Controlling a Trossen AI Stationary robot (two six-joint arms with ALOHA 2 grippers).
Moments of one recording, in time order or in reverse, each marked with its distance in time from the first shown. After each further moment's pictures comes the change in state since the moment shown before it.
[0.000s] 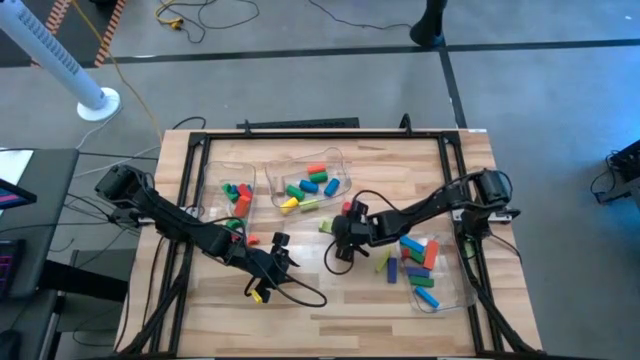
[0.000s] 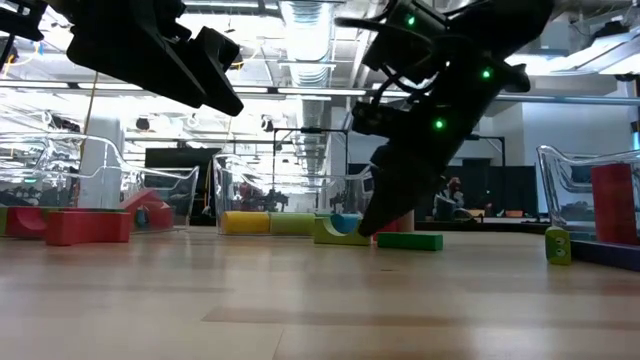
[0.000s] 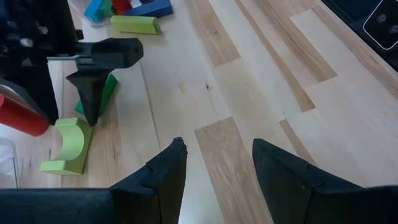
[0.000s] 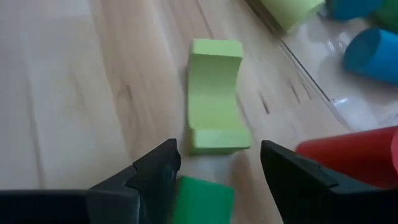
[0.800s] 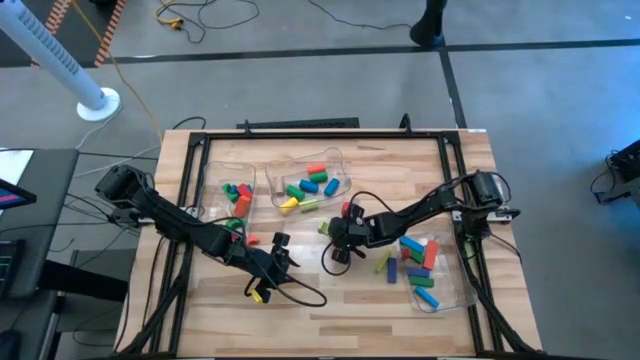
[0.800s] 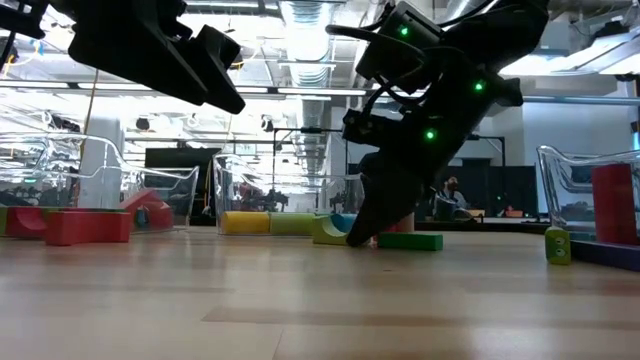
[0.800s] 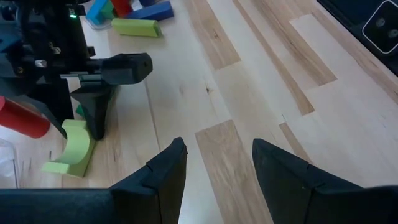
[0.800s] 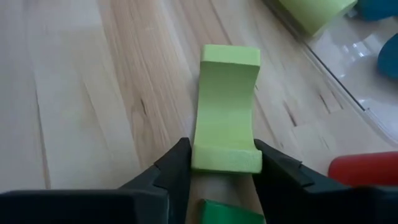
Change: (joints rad) left arm 0.000 0.000 0.000 0.009 0.000 -0.001; right arm -0.009 0.063 0.004 0.066 -0.023 0.011
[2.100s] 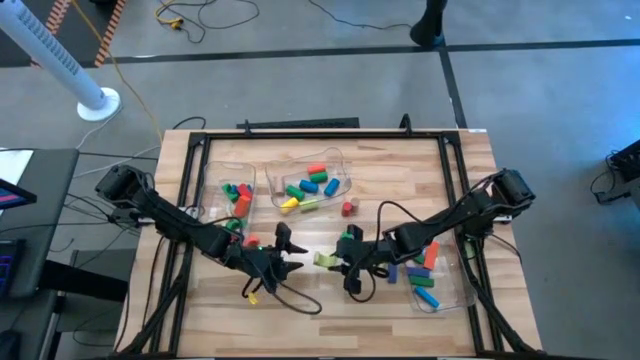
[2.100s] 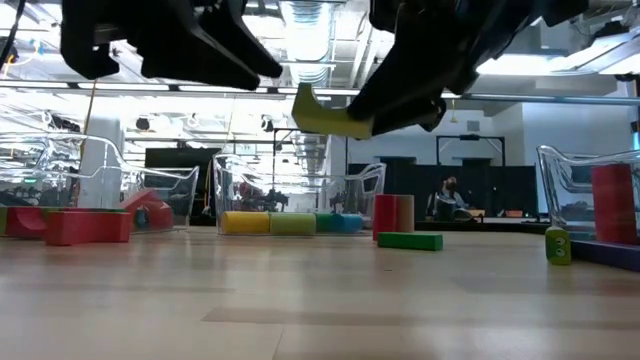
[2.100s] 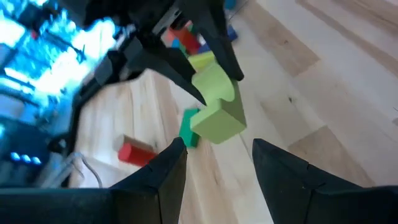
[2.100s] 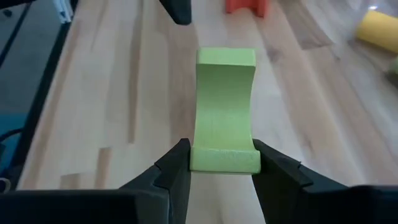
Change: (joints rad) left arm -0.013 0.000 0.000 0.120 -0.285 0.380; right arm 0.201 -0.228 -0.001 0.086 -0.154 0.077
